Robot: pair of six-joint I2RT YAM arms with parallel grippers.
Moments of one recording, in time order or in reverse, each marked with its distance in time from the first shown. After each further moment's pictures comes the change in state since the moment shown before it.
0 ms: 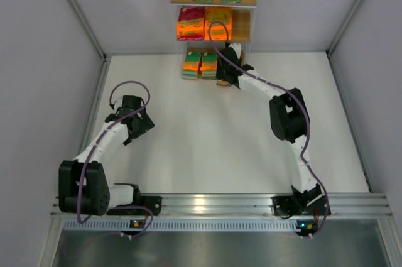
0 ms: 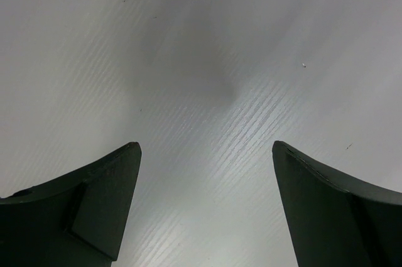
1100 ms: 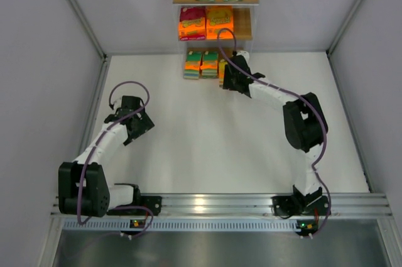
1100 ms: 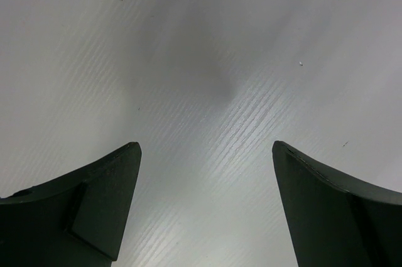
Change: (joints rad) left arm 0.009 -0.009 -0.004 0.002 0.015 0.001; right arm -0.014 -0.180 -0.294 0.069 -0.098 -0.007
